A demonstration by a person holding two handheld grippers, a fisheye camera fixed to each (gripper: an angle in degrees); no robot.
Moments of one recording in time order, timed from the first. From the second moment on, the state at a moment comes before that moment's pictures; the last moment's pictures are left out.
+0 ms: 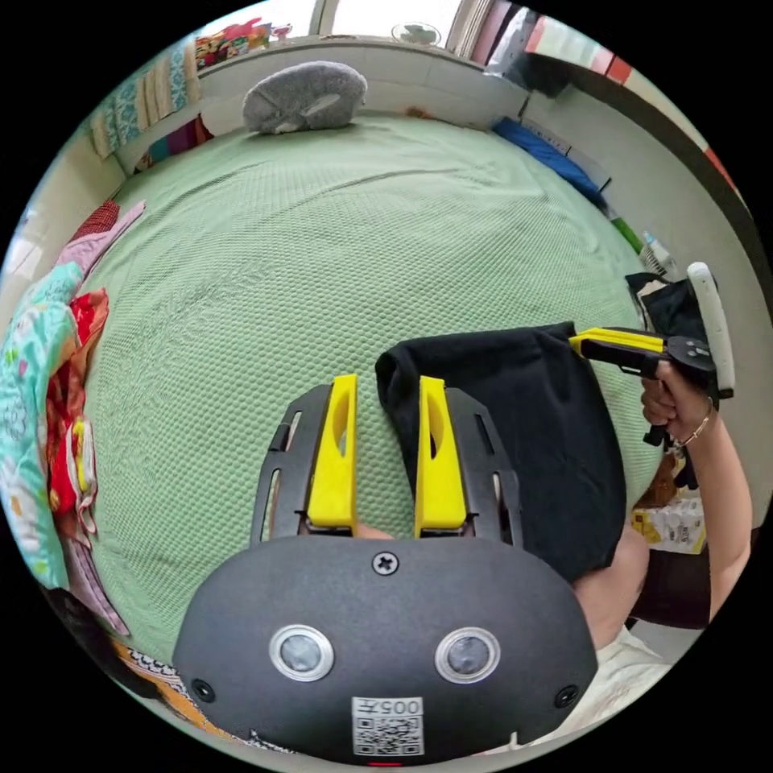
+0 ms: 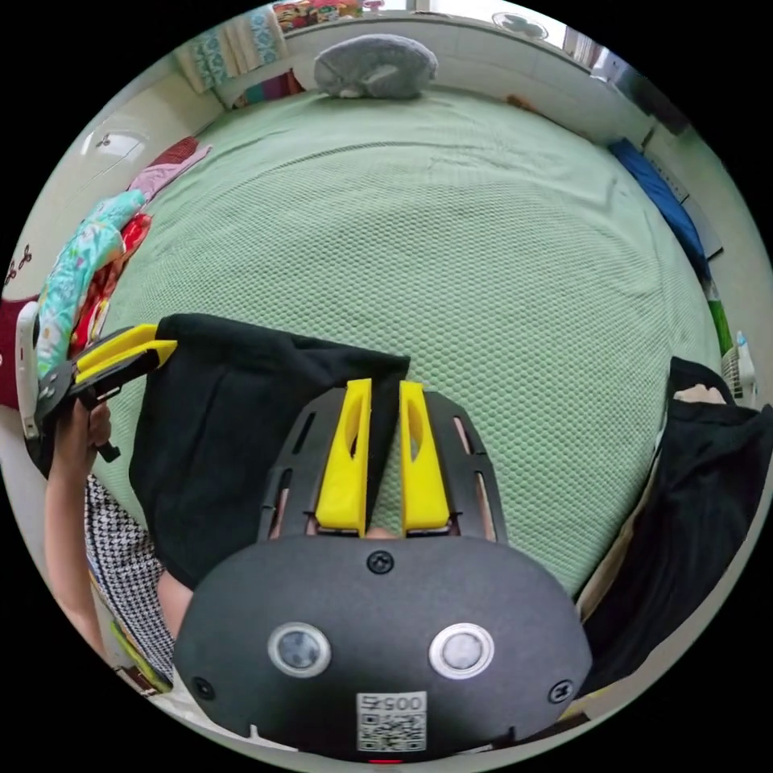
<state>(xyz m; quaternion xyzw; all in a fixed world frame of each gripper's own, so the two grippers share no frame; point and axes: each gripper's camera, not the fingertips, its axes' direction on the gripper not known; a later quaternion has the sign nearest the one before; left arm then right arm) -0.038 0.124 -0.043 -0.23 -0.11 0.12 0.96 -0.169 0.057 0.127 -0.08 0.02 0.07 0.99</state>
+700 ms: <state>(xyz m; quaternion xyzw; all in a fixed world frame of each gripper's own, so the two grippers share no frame) -0.041 0.221 -0.157 -0.19 -0.01 0.10 0.98 -0.115 0.090 0.113 0.00 -0.05 0.07 1.00</state>
